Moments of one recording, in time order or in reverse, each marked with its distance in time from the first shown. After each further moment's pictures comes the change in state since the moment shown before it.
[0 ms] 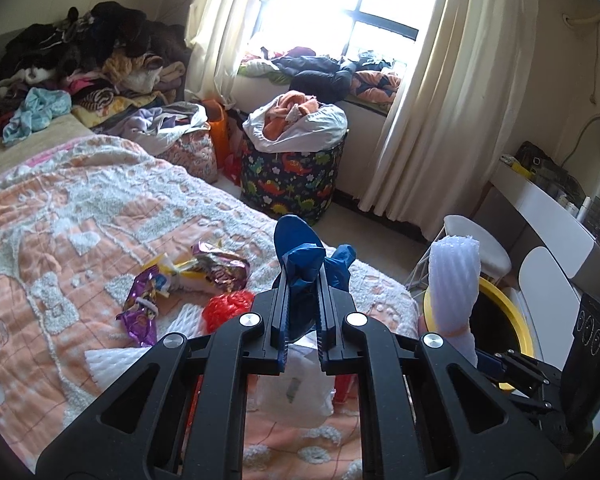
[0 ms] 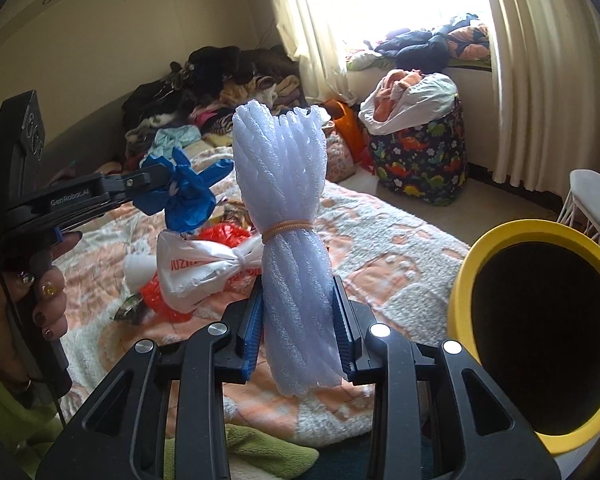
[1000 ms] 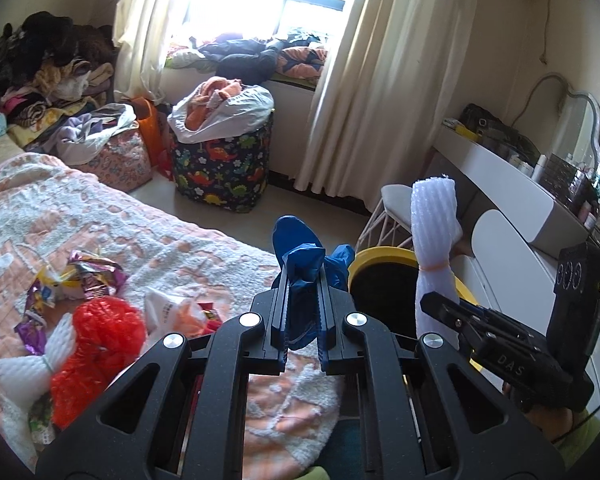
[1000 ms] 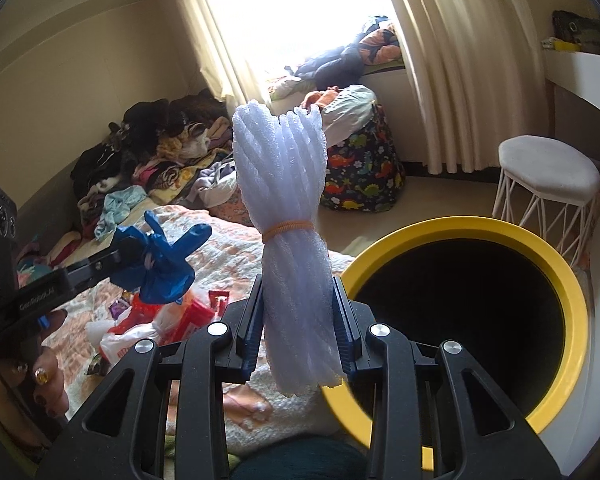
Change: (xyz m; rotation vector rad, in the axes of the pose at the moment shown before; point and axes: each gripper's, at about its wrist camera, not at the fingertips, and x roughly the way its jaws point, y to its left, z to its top) left arm 0.037 -0.103 -0.012 0.124 0.073 -0.190; right arm -0.049 -0.097 0.005 0.220 -0.109 -0.143
